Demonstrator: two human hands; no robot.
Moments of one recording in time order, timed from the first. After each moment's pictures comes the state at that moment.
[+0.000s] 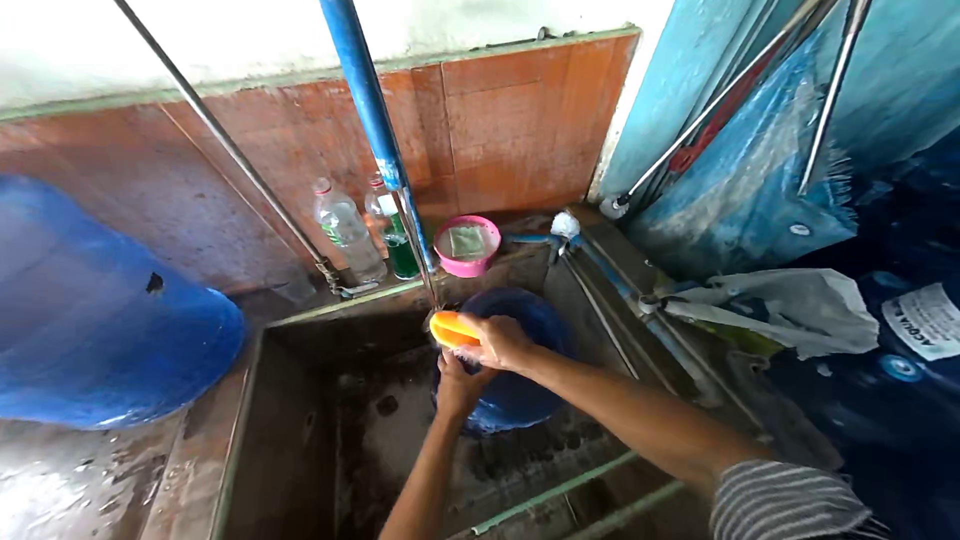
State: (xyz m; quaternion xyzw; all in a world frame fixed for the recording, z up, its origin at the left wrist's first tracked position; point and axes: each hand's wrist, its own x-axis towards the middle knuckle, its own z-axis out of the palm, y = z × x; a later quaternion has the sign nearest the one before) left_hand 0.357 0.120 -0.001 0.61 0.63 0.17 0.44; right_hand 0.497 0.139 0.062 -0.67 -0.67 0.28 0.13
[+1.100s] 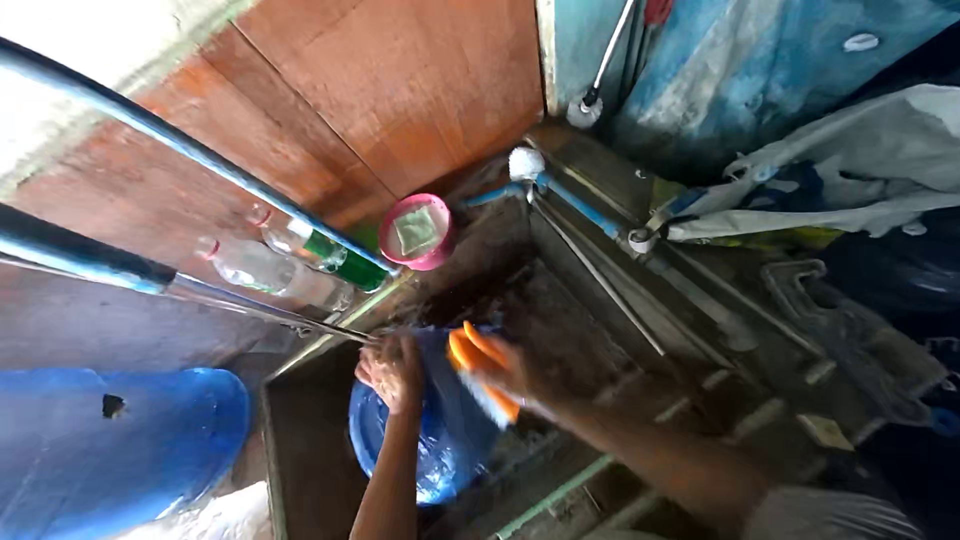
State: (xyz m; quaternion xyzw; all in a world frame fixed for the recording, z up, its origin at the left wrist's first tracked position) left_hand 0.356 0.192 0.001 0.74 0.64 0.20 0.05; right_hand 0.521 0.081 -0.031 -0.60 -0.42 0.50 0.45
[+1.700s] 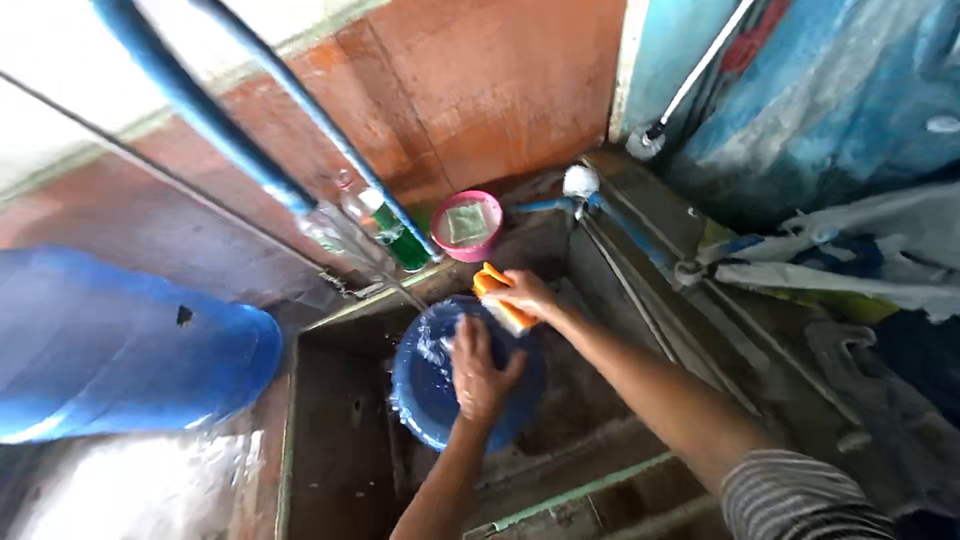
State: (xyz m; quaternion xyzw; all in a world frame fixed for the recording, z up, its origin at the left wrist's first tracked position) left_hand 0.382 0.124 -0.018 0.82 0.52 0.21 0.12; right_hand 0.561 0.187 0.019 -0.67 -0.49 0.47 0.30
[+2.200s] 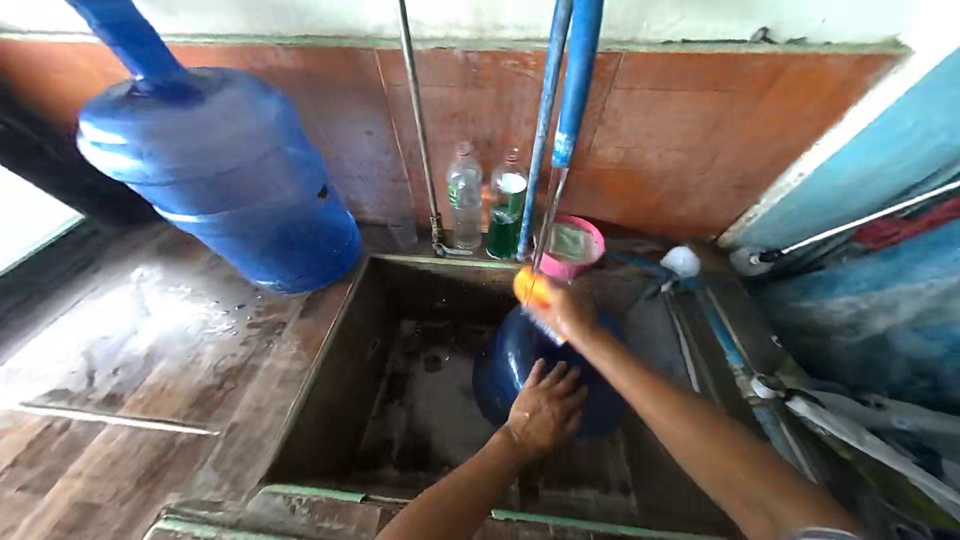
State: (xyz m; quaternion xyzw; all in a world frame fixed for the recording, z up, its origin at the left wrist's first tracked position) left_hand 0.360 0.076 -0.038 0.90 0.33 0.27 0.11; right_hand 0.470 0.191 0.066 -0.67 -0.71 0.21 0.06
